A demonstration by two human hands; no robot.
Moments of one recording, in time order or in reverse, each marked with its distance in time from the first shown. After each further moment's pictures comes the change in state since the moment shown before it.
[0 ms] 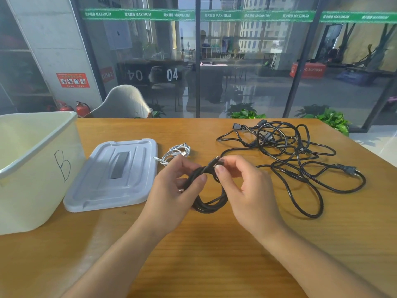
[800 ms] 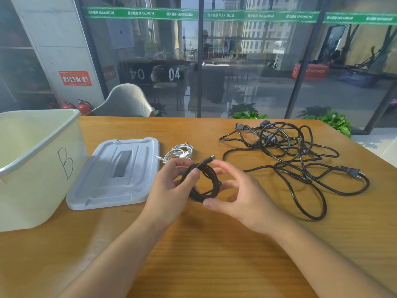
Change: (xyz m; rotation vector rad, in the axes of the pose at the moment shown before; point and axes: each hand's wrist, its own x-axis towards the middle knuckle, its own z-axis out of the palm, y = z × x) left_hand 0.005 -0.012 -0.004 -0.111 0.140 -0.228; right_hand 0.001 0.023 -0.002 0.140 -0.451 0.242
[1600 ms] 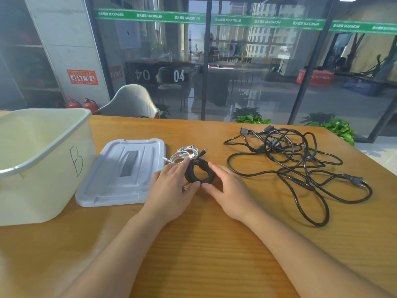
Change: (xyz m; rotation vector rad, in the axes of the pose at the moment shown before) left_hand 0.029 -0.023 -0.024 1.064 -0.051 0.232; right_hand 0.048 0.029 0.029 -0.343 0.065 -0.009
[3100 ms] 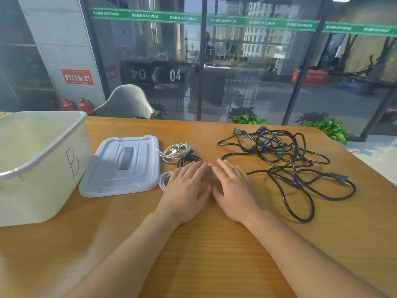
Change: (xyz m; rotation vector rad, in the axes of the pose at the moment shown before) left_hand 0.008 0.020 0.034 0.103 0.046 0.266; right_hand -0.008 0.023 -0.011 -0.507 -0.006 -0.051
